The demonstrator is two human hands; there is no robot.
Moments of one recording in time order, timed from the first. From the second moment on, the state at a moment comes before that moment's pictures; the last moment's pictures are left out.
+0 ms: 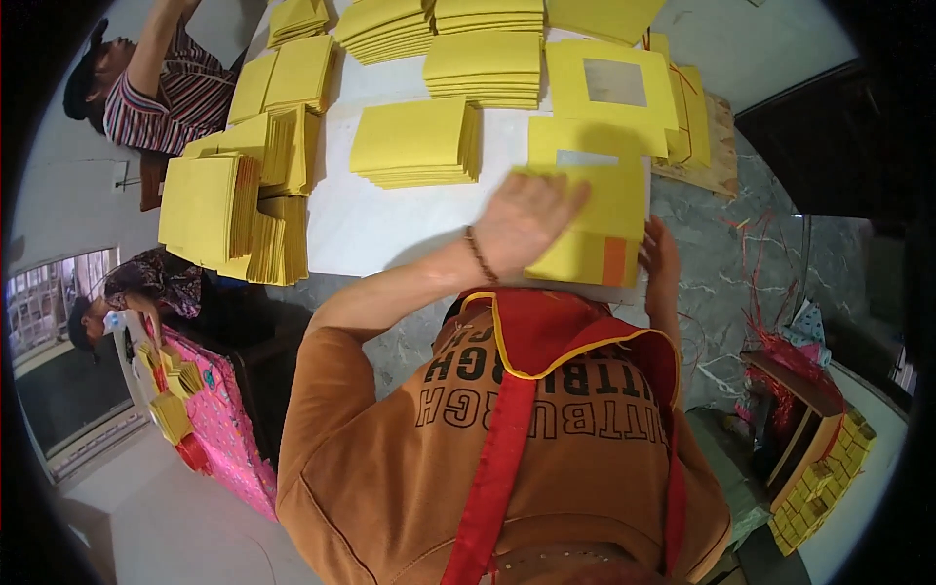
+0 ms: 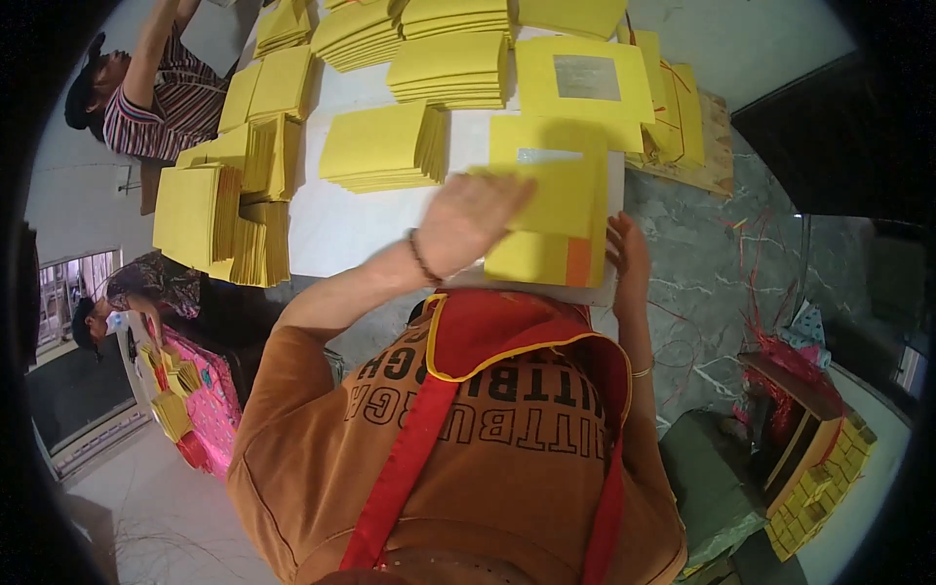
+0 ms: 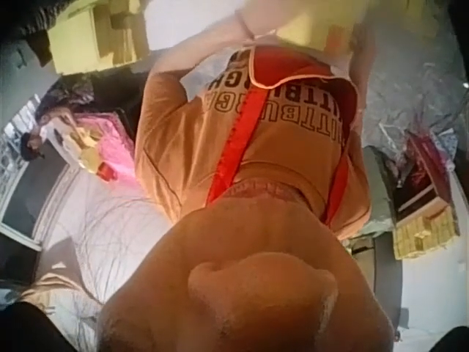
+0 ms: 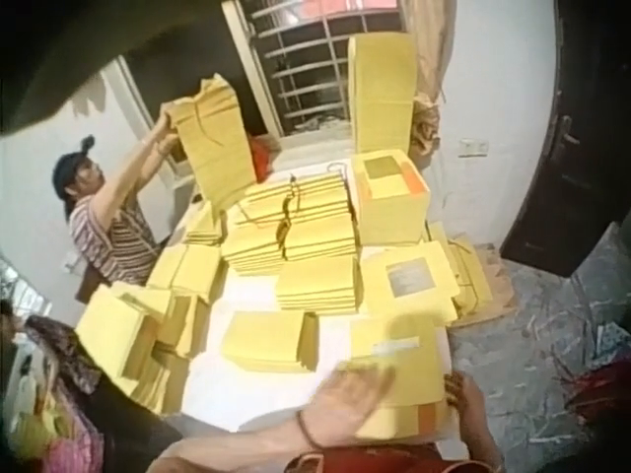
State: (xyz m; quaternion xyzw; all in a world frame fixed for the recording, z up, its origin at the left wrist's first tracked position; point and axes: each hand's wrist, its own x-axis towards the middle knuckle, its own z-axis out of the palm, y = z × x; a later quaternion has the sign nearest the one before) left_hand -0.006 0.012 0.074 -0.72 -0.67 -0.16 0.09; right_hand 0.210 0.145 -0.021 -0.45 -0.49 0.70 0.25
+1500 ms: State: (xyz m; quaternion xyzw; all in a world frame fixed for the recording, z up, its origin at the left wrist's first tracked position) left_hand -0.182 -0.090 -0.017 -0.04 -0.66 -0.65 -0.38; right_hand -0.044 0.093 -0.036 -0.26 -0.54 0.80 0.03
